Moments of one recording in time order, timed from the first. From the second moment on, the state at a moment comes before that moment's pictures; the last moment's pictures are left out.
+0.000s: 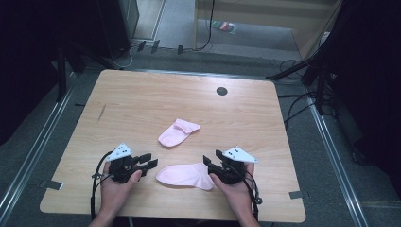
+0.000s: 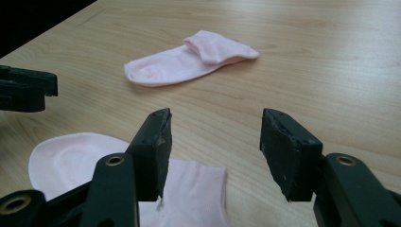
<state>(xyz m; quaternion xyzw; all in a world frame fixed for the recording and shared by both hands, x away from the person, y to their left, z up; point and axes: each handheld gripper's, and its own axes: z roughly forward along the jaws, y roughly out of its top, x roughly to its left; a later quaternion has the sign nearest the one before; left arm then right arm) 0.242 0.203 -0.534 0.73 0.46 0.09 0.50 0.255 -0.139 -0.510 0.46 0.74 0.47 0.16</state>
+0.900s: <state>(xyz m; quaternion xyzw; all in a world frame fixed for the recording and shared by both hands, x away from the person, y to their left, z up) 0.292 0.195 -0.529 0.72 0.49 0.11 0.47 0.306 -0.109 -0.487 0.42 0.75 0.48 0.17</state>
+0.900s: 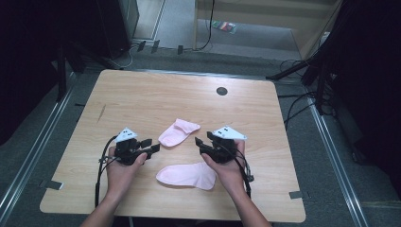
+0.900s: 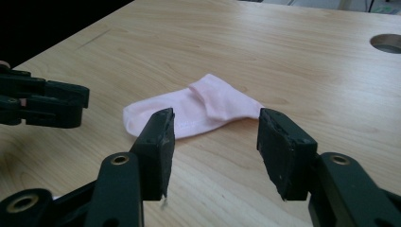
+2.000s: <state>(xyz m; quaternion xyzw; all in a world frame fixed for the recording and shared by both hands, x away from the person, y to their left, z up) 0.323 0.162 -0.548 0.75 0.51 0.17 0.37 0.391 -0.054 -0.545 0.37 0.83 0.37 0.20</state>
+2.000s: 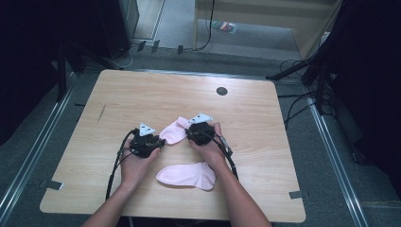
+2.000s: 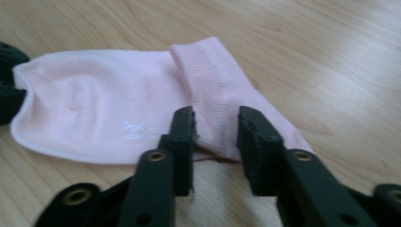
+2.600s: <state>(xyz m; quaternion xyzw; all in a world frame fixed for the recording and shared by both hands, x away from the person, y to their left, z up) 0.325 0.165 -0.544 0.72 0.53 0.15 0.43 0.378 -0.070 -0.528 0.42 0.80 0.40 0.12</state>
